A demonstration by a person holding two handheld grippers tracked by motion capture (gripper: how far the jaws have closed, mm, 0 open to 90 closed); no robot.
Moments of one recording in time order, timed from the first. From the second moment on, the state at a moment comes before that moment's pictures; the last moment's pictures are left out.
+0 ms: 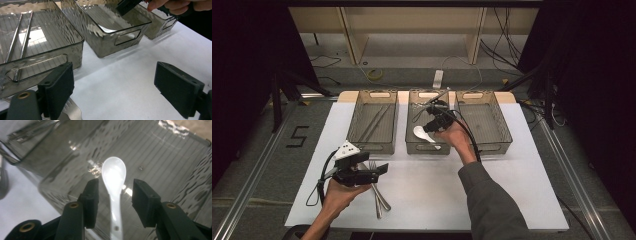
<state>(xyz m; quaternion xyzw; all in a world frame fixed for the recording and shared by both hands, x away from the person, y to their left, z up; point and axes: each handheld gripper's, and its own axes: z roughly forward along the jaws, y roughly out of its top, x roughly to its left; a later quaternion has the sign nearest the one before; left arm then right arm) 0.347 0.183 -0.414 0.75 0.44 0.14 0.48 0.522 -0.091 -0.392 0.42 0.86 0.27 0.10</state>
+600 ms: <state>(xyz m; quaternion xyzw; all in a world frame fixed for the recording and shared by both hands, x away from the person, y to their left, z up) 0.348 0.181 -0.415 0.75 0.44 0.13 0.48 0.458 -0.122 -0.377 0.37 0.85 0.38 0.07</state>
